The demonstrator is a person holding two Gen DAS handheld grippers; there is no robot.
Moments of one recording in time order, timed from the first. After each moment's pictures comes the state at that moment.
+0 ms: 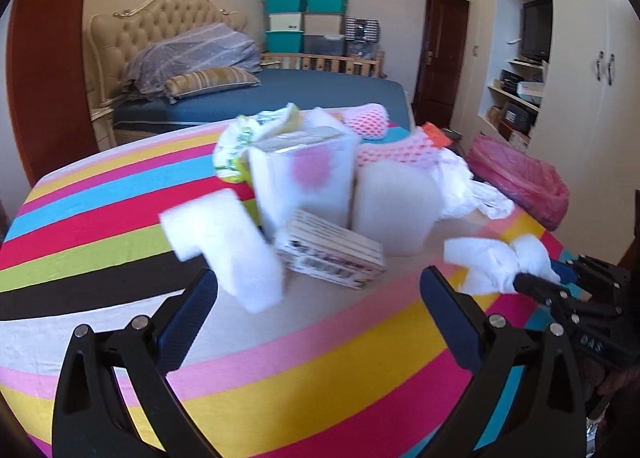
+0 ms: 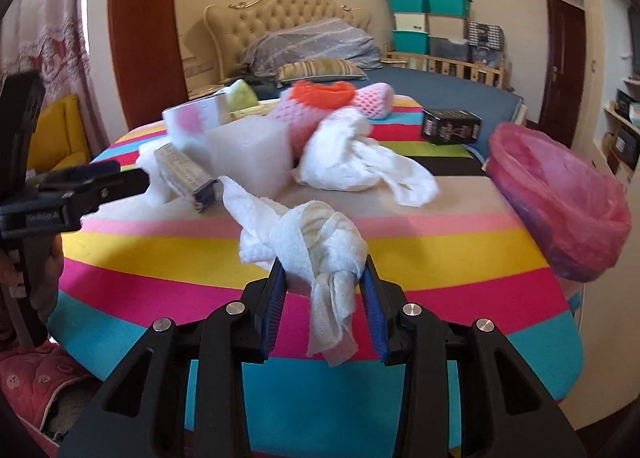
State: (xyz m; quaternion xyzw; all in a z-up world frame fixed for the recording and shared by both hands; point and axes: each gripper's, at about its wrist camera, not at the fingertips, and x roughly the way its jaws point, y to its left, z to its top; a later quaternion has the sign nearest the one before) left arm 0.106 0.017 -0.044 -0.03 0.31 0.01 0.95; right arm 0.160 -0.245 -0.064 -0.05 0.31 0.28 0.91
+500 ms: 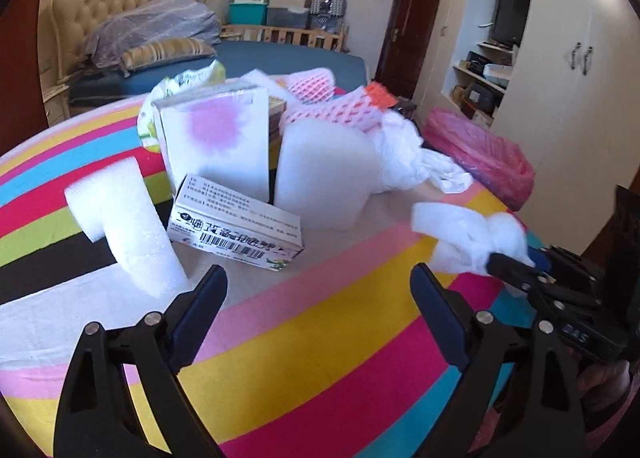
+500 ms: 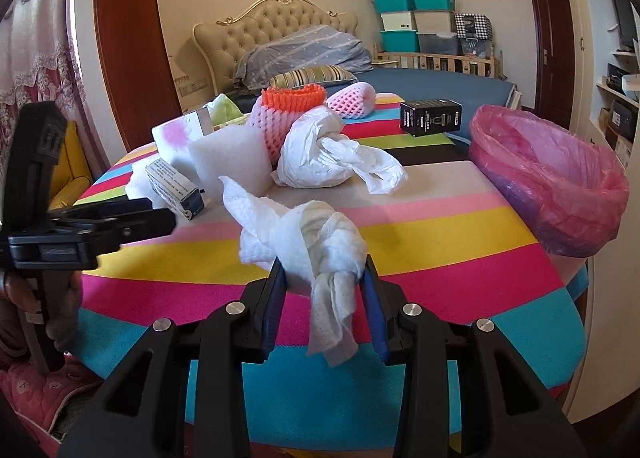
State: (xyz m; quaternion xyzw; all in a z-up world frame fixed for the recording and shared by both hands) left arm 0.135 -0.013 -0.069 -0.06 0.36 -0.06 0.93; right arm 0.162 -0.262 -0.070 -0.01 0.31 0.28 0.91
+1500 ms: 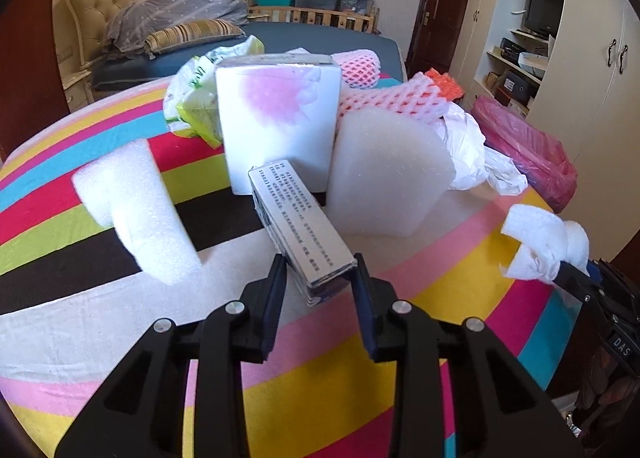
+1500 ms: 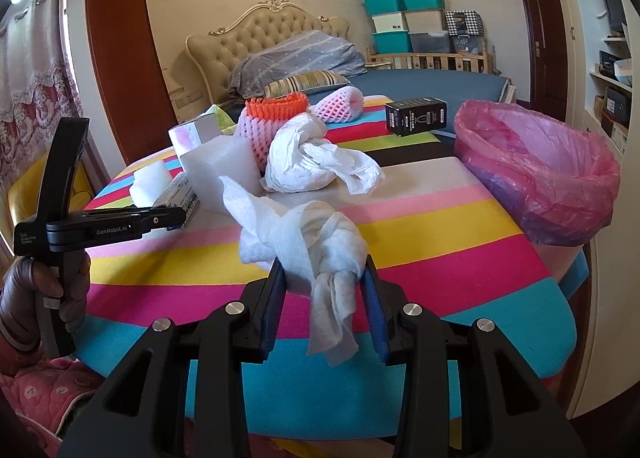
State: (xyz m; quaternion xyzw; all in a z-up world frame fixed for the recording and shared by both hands) left arm 0.156 0.001 -0.075 -0.05 0.39 0.00 0.92; right arm 0.162 -0.280 -0.071 0.01 0.30 0.28 0.91
